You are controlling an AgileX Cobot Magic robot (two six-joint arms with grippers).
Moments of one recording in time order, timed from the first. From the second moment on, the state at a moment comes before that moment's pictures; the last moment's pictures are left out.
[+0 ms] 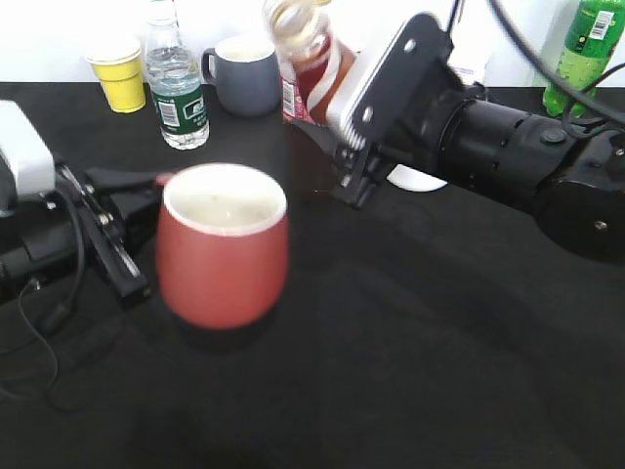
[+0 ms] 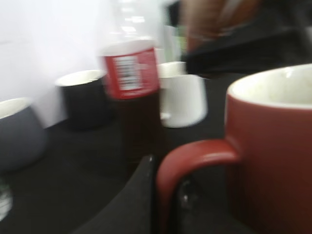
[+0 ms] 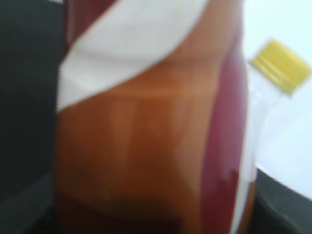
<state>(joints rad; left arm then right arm) -0.30 1.61 -0.37 0.67 -1.15 -0.08 0.58 1.71 -0.78 -0.33 -0.77 -0.43</state>
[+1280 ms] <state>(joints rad) -0.30 1.61 -0.39 0.67 -1.16 0.00 0.58 1.71 -0.78 -0.31 -0.83 -1.27</state>
